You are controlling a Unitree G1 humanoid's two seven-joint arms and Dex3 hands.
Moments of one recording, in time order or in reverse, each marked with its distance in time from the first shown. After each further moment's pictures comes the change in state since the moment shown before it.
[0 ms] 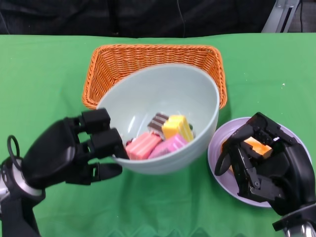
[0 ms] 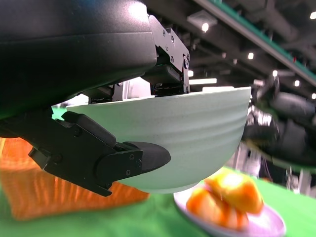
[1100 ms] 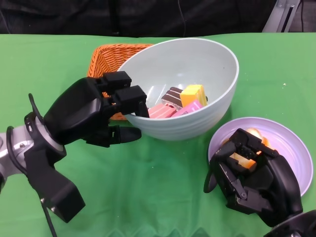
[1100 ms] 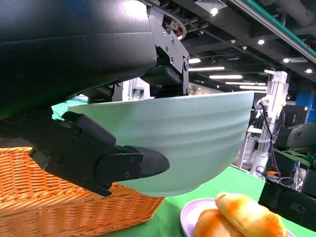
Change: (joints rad) left arm -0.189 -0.134 0.093 0.168 -0.223 -0.041 -0.446; right arm 0.021 -0.003 0.043 0.071 -0.043 -0.030 0.056
